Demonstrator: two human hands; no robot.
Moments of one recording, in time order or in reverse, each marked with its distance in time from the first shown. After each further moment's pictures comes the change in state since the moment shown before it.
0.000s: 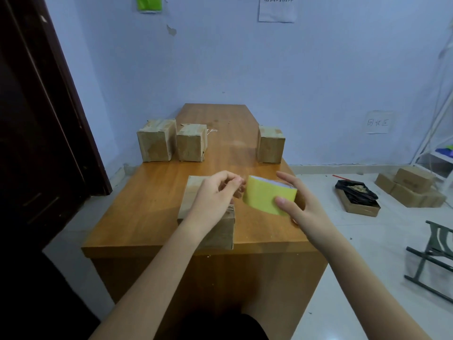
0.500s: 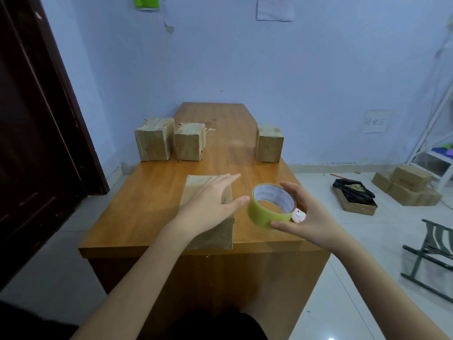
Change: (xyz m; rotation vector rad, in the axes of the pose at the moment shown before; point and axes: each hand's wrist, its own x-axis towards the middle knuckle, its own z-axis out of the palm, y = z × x) left_hand 0.007 -0.016 -0.012 0.535 -0.236 0.027; right_hand 0.003 0.026 -0.020 -0.261 -0.113 -0.019
